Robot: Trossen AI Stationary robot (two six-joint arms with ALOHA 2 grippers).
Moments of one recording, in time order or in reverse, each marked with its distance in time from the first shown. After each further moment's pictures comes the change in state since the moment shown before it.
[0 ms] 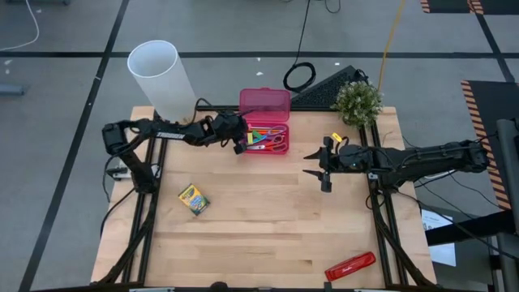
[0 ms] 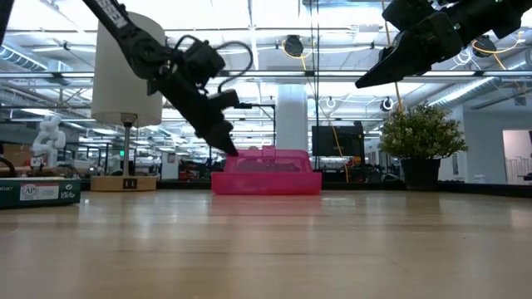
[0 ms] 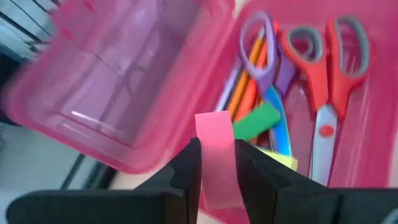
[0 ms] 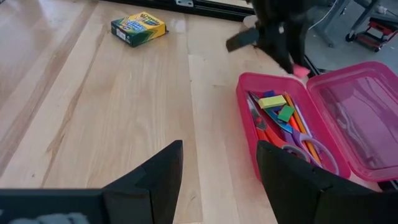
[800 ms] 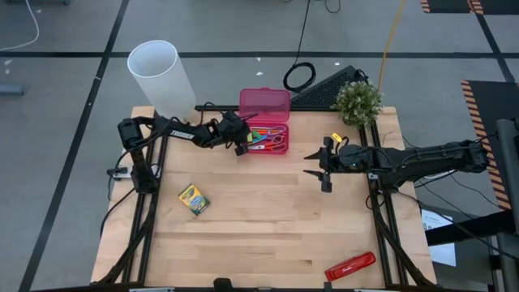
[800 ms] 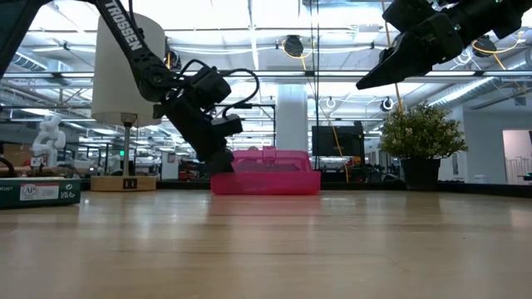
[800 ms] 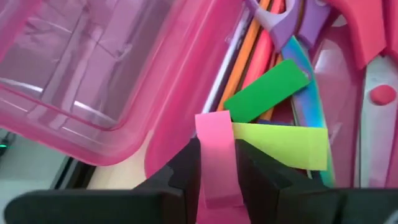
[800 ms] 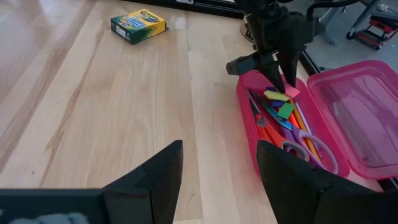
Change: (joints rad) left arm 0.031 0.171 0.000 0.105 -0.013 0.058; right arm 0.000 0.000 0.000 -0.010 0.000 -0.001
